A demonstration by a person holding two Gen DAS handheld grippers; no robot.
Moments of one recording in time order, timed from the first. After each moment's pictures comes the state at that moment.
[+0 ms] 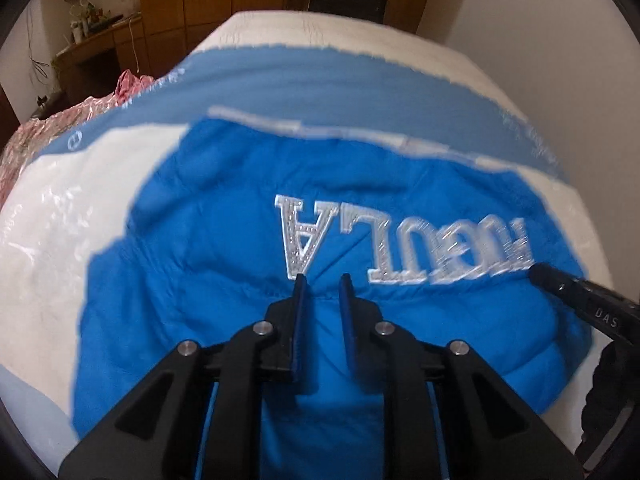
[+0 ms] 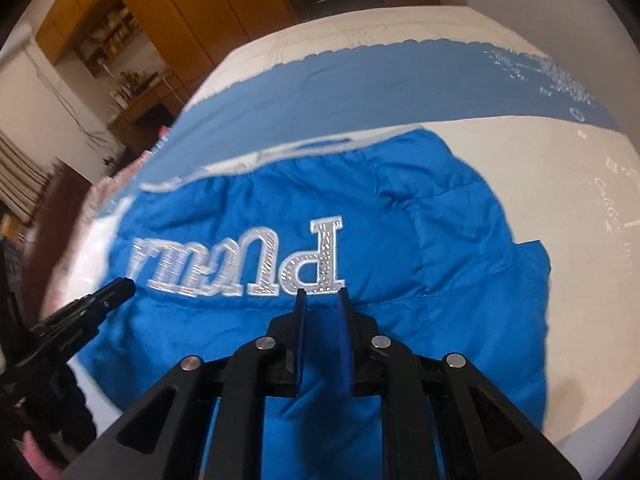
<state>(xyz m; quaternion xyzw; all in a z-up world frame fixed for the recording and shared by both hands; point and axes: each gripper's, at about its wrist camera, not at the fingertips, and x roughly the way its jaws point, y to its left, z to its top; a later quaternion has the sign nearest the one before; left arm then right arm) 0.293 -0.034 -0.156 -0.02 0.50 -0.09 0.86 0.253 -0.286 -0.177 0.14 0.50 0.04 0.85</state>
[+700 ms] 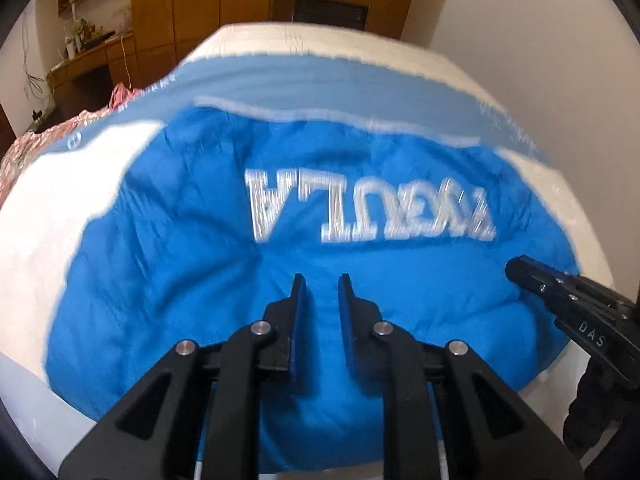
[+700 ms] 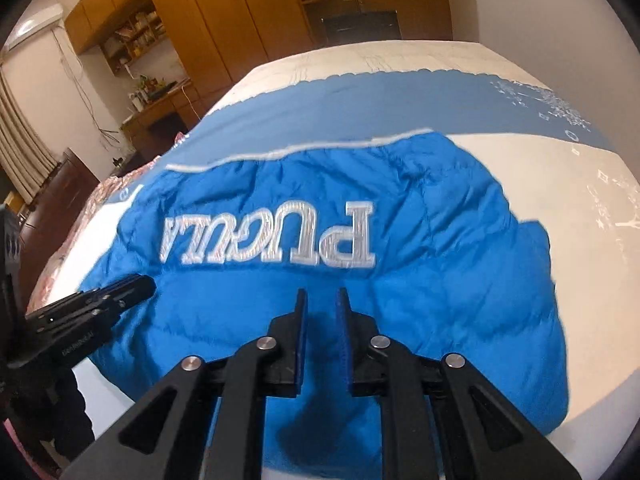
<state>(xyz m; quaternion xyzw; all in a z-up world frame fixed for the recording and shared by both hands) 0.247 -0.048 -0.162 -0.01 0.47 -0.11 0.87 0.203 -0.259 -0.178 0.11 0.45 0.06 0.88</state>
